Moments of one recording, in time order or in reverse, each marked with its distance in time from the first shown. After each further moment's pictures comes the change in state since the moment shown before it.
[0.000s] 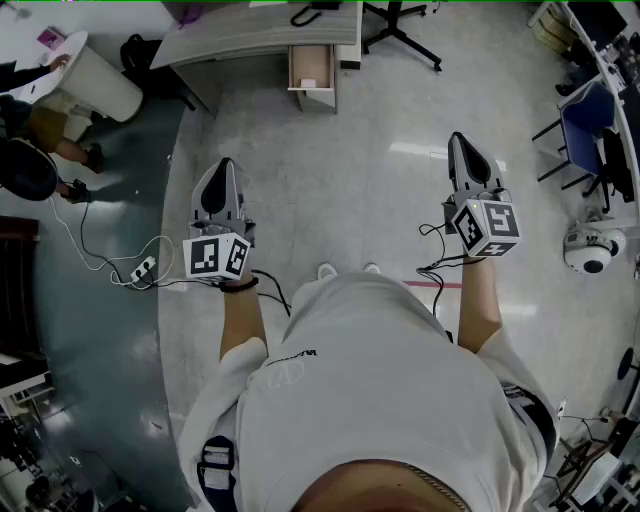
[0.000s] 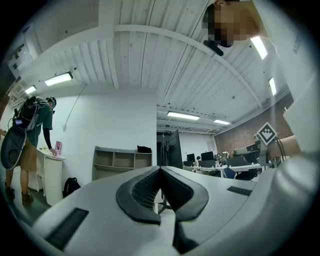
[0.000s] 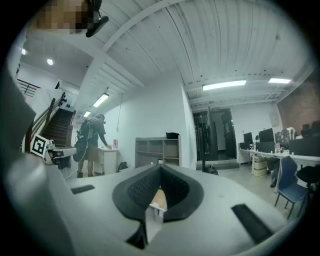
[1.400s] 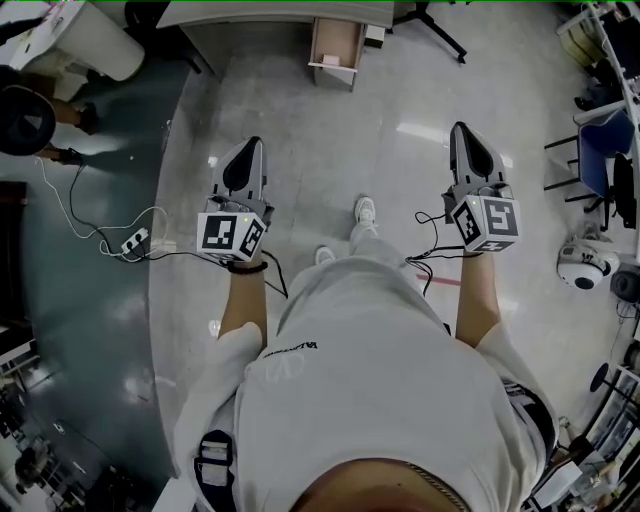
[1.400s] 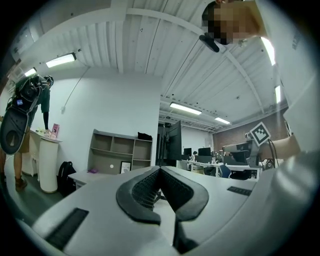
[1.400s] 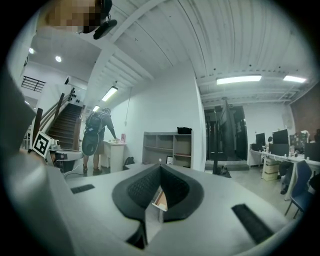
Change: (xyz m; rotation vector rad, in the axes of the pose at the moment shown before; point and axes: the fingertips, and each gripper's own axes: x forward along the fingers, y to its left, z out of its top) left arm 0.057 0.051 -0.075 -0.084 0.114 -0.052; right arm 0.120 0.052 -0.033 -0.060 0.046 0.084
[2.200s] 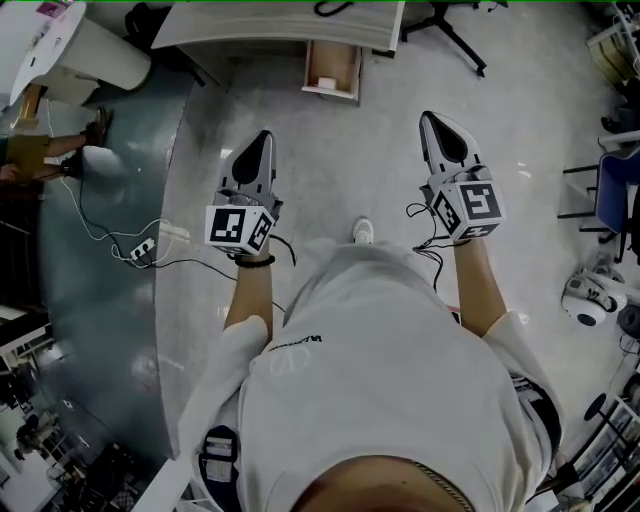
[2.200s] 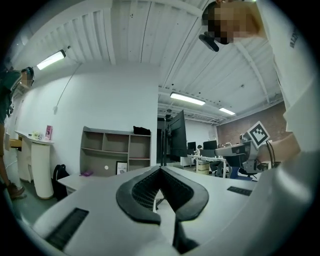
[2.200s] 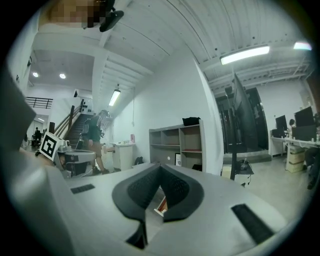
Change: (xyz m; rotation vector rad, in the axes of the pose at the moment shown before) left arm 0.218 -0.032 -0.010 0.049 0.056 0.040; right arm 0.172 -0.121 -0.018 0.070 0.030 0.215
